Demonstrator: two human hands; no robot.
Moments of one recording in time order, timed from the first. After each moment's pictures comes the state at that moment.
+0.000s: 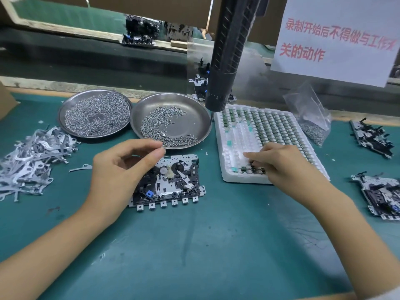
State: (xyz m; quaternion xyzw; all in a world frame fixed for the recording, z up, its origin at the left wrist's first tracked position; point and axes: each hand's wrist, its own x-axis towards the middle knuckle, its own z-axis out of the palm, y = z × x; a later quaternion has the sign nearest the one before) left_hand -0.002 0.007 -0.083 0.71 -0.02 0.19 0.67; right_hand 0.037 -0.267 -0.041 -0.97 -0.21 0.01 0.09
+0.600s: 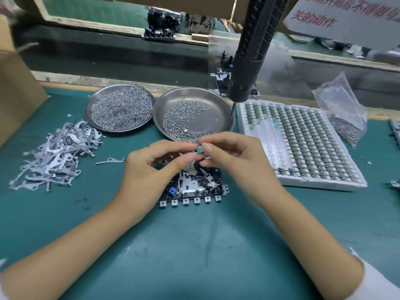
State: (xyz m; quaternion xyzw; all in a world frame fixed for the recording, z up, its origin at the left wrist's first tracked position) left_hand -0.004 0.006 -0.086 0.74 -0.06 0.16 0.65; right_hand 0.030 -0.156 -0.059 -0.70 -0.14 0.09 0.69
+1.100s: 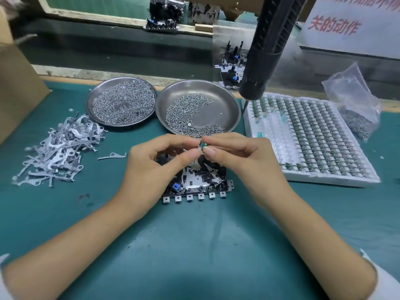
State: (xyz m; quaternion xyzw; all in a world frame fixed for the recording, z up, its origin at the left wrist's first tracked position) left_hand -0.003 0.008 -0.088 0.73 -0.09 0.16 0.65; right_hand 0.026 -0.162 -0.067 -0.70 -0.12 0.08 0.70
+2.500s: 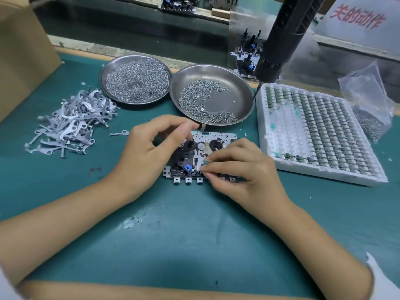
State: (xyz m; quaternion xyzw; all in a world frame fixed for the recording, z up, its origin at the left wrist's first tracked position) left_hand -0.014 0.027 -0.087 0.78 -0.07 0.16 0.60; right_hand 0.008 -0.162 -0.099 -0.82 -0.41 -0.18 0.35
